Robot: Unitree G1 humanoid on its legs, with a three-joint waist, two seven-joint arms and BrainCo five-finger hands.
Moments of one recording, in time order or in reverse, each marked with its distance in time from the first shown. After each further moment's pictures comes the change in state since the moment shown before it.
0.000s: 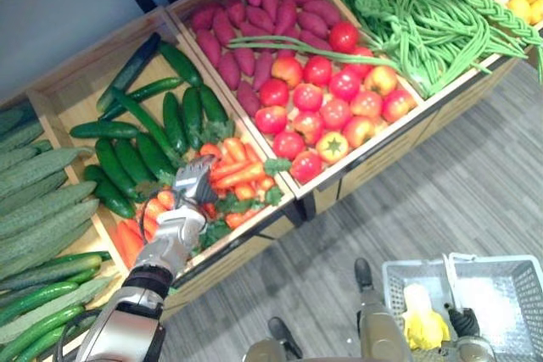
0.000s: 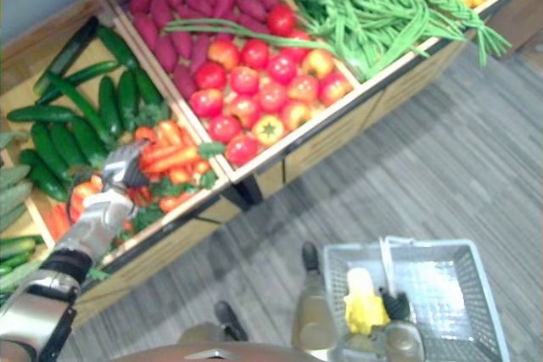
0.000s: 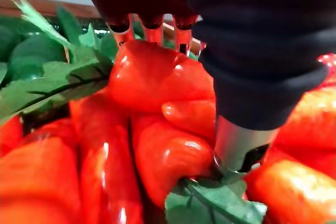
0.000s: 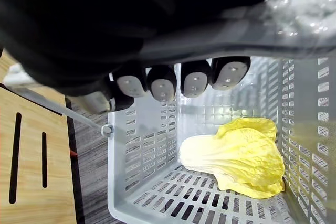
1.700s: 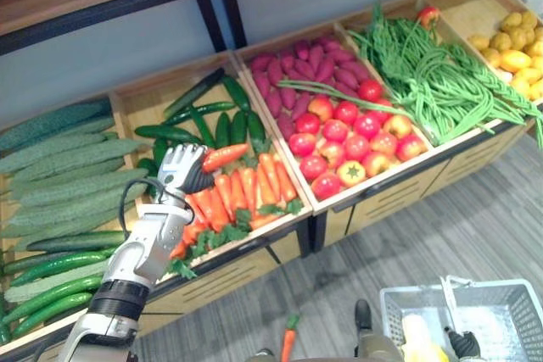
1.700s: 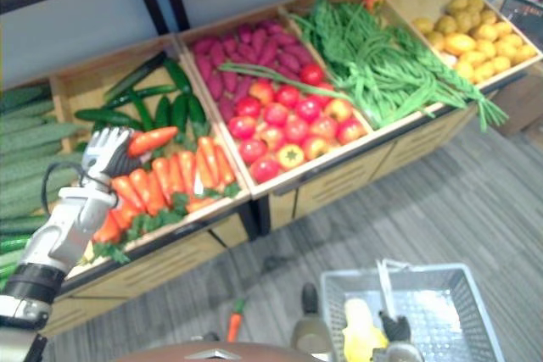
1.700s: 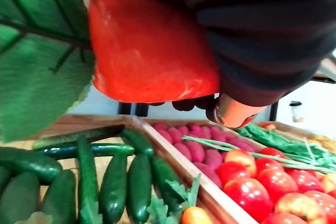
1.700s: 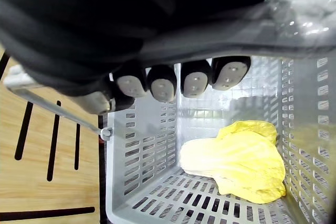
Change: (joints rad) left arm 0.220 0.133 0.064 -0.511 0.018 -0.063 -0.089; right arm 0.053 0.011 -0.078 0.044 -0.098 0.040 0.049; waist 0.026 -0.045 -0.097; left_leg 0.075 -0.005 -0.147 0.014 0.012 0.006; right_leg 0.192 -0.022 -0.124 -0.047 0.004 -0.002
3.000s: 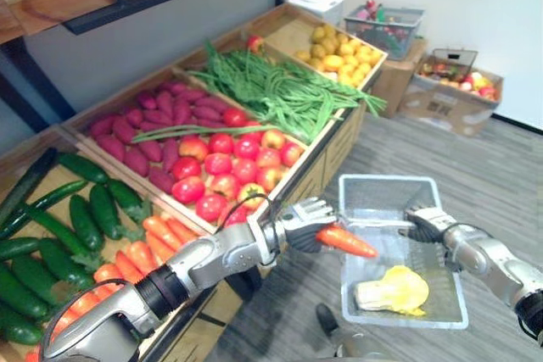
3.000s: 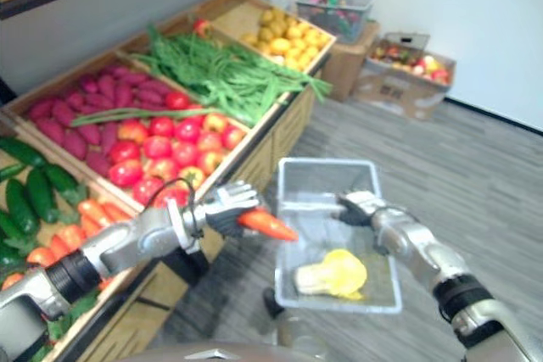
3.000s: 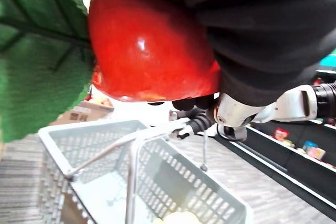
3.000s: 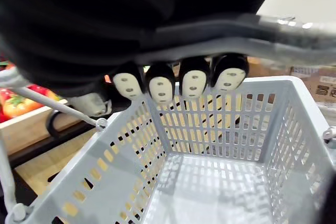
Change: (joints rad) left arm -0.213 0.026 -0.695 -0.249 -0.266 -0.224 -0.294; right arm -0.414 -0.593 0.798 -0.612 -0.293 -0.163 0.192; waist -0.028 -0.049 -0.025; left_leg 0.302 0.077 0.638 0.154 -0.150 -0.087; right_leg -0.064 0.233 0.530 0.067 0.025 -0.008
